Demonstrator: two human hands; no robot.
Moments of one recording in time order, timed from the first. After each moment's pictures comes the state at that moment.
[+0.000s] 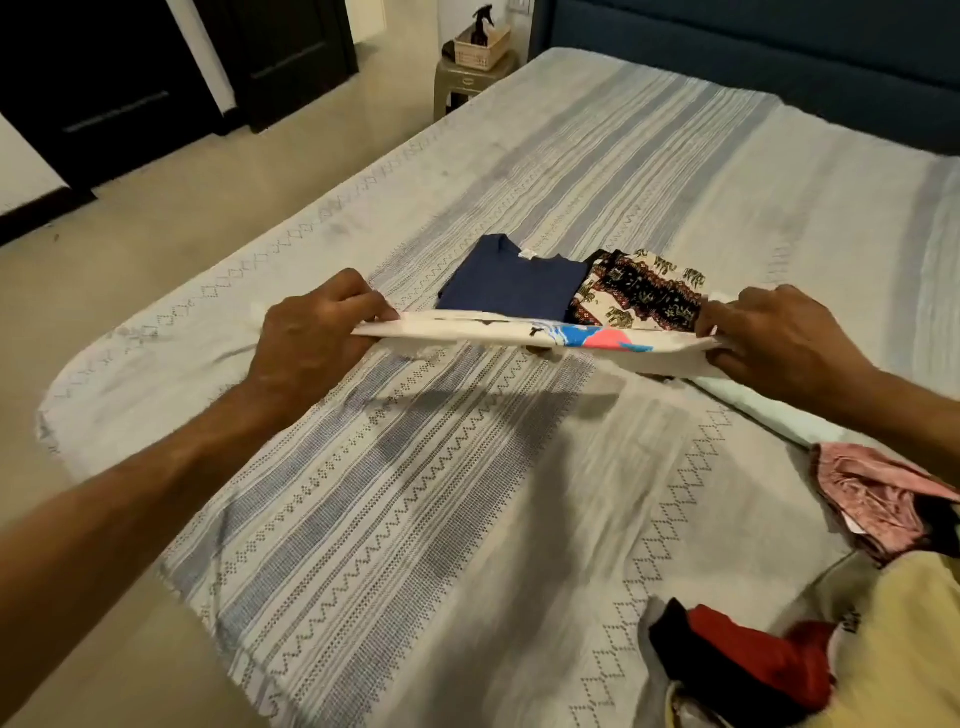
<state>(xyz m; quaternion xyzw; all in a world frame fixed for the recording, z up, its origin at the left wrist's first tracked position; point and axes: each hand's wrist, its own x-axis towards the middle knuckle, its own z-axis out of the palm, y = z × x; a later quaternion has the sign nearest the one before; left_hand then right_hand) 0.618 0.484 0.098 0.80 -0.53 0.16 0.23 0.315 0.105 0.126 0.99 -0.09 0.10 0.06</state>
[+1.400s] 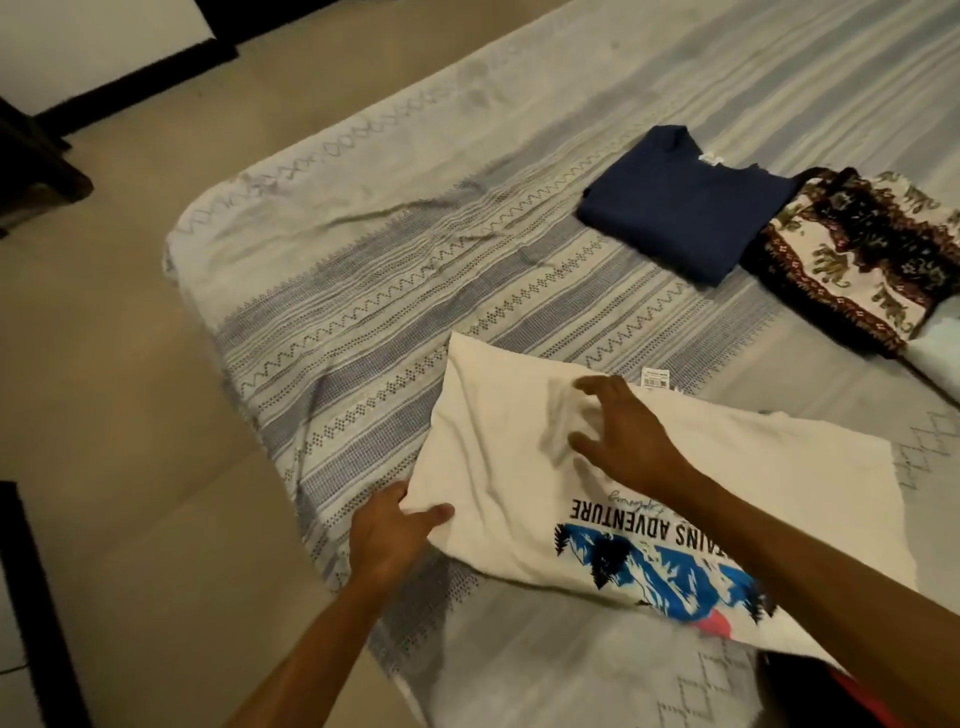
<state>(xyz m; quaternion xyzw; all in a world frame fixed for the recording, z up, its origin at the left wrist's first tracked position) 0.448 0.630 -0.159 0.87 0.14 -0.26 0.40 0.418 0.320 -0.121 0.93 -0.12 -0.09 -0.33</state>
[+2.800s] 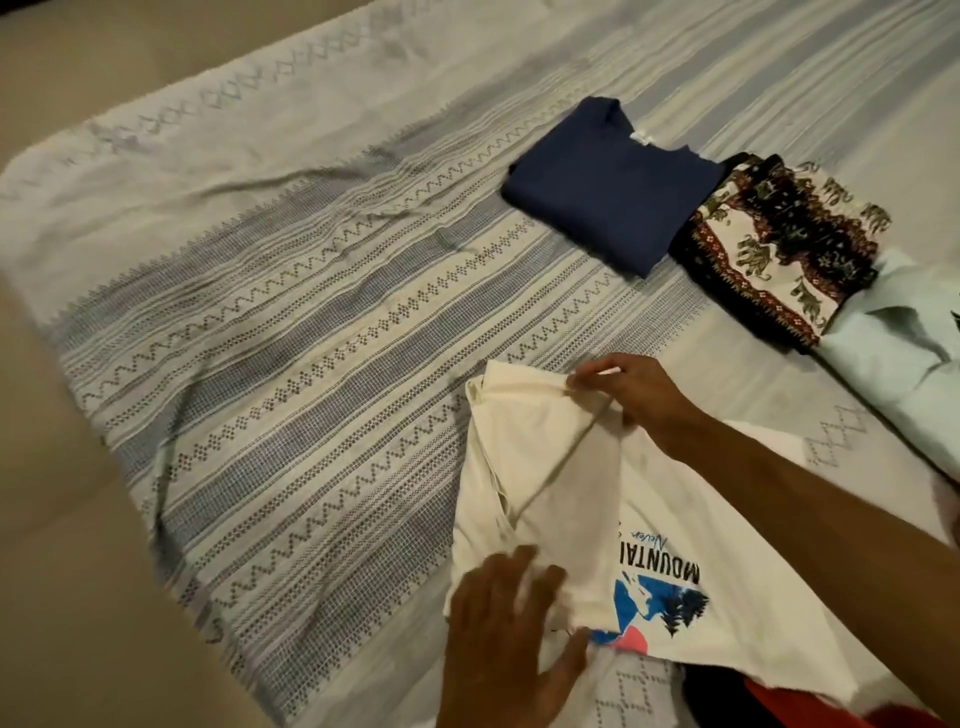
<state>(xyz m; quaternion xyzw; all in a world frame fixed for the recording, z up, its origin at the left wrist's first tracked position) 0.300 0.487 -0.177 0.91 -0.28 -0.07 0.30 0.441 0.201 -0.137 0.71 -0.38 -0.10 -0.58</state>
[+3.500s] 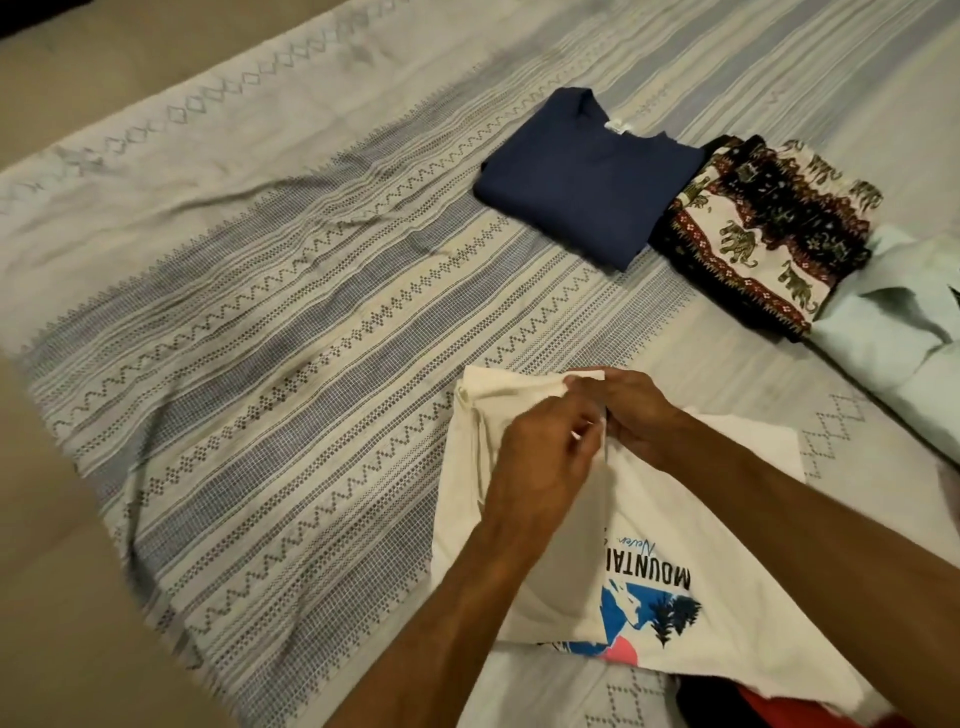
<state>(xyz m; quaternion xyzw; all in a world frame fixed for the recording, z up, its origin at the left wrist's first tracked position) 0.435 0.361 -0.125 0.81 -0.26 -0.17 0.49 0.427 0.189 -0.160 0.54 -0.44 -0.09 -0.71</state>
